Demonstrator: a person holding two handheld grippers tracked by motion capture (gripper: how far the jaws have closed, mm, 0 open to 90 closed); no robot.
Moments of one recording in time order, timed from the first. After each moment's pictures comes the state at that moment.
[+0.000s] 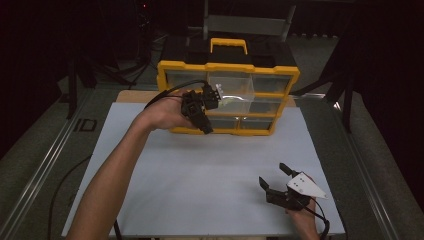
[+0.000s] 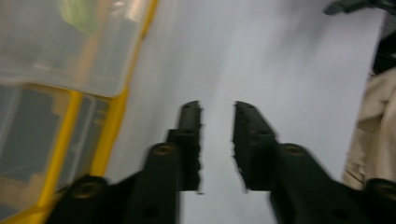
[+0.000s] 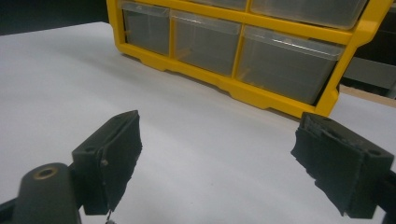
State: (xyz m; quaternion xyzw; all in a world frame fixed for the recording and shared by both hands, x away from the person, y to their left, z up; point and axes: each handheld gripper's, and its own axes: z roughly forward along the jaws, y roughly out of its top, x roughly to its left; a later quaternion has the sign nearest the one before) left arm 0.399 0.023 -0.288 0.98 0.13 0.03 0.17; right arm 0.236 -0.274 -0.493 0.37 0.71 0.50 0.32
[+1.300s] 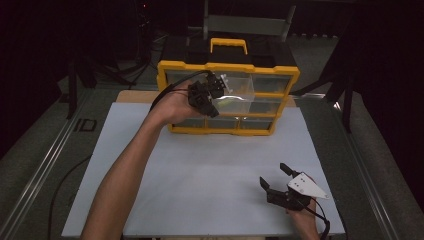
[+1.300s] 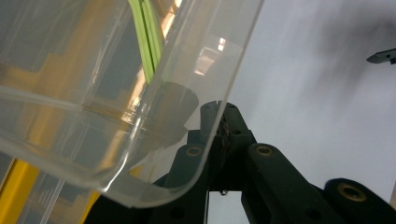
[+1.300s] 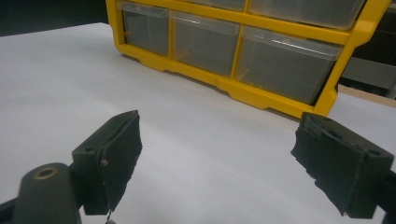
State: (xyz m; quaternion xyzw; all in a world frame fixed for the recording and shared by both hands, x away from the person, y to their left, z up) left arm 0.417 0.011 -0.282 0.96 0.16 0.09 0.20; right arm 0.236 -0.275 -0.493 0.37 0.71 0.51 0.32
